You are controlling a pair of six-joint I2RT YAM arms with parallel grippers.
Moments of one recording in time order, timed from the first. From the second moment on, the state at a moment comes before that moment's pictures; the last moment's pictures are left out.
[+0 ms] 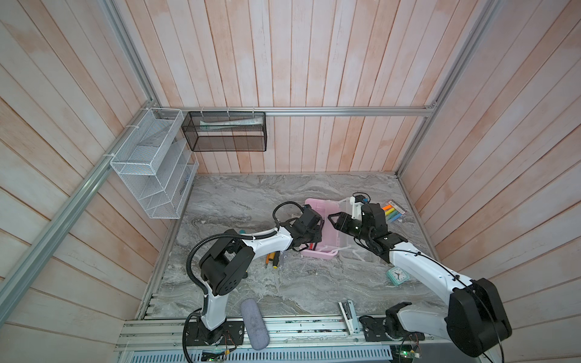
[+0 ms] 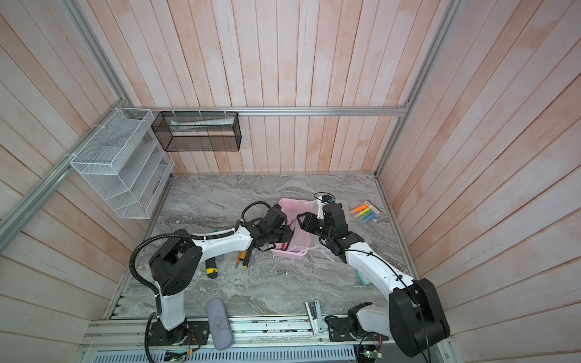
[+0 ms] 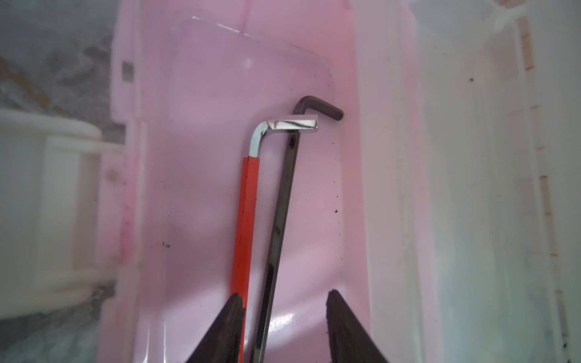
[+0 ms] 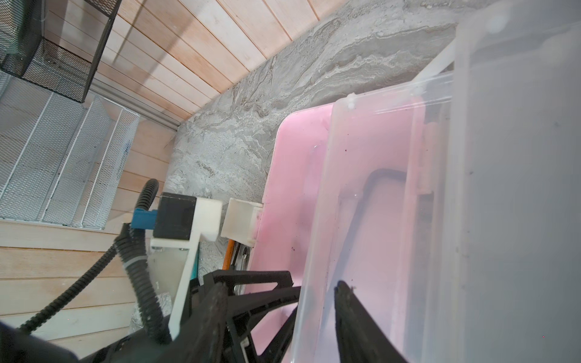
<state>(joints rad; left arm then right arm) -0.83 1.94 1.31 -0.20 -0.02 -0.72 0.40 1.26 0.73 0.01 -0.25 0.72</state>
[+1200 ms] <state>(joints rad) -0.55 1.65 0.88 -0.25 -0.15 -0.47 0.57 1.35 0.90 -0.09 -0.18 0.63</state>
